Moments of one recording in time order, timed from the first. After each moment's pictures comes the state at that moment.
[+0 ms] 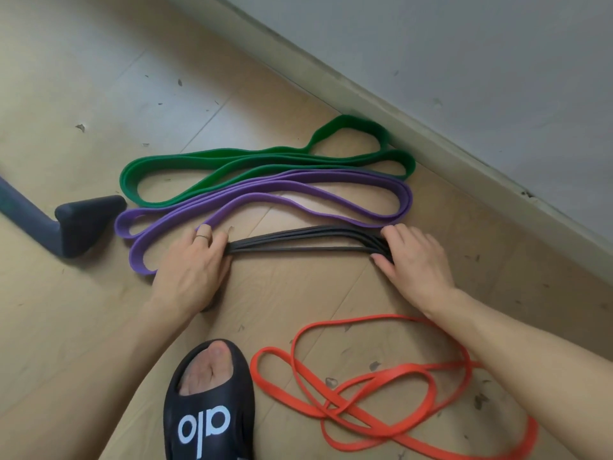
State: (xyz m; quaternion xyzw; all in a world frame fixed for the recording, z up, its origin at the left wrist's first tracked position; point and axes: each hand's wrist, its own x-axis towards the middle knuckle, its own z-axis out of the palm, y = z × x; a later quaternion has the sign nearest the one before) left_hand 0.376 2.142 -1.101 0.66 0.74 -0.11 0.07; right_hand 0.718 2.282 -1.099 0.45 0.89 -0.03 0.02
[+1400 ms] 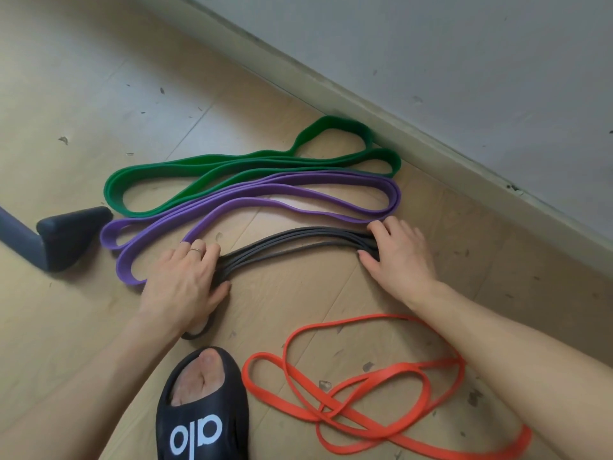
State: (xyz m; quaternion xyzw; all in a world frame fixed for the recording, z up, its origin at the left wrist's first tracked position) left_hand 0.387 2.138 -1.084 0.68 0.71 -0.14 0.09; right_hand 0.710 2.286 -1.101 0.51 0.85 -0.09 0.05
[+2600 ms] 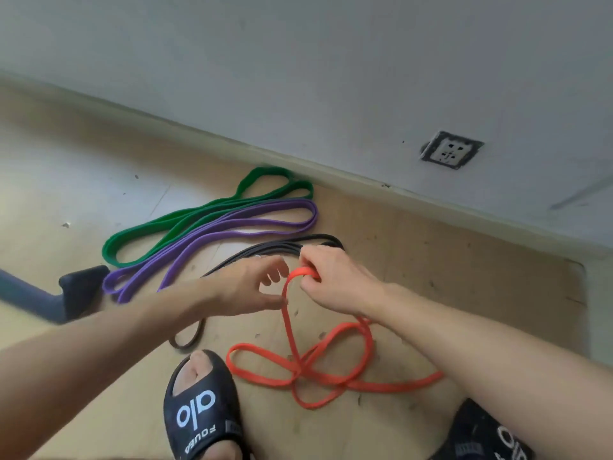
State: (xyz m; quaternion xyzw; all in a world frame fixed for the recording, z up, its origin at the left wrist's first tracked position) left_hand 0.522 2.175 -0.928 0.72 0.54 -0.05 0.43; right_hand 0.730 2.191 -0.915 0.50 0.79 -0.37 -0.01
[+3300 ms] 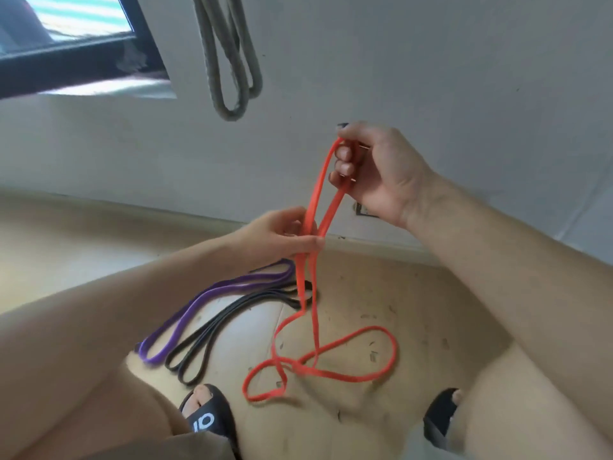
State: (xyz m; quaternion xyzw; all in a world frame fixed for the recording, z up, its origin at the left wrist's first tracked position) left_hand 0.646 2.148 -0.709 0.66 0.50 0.22 0.52; right_hand 0.835 2.178 -0.643 0.35 0.37 -0.70 -0.50
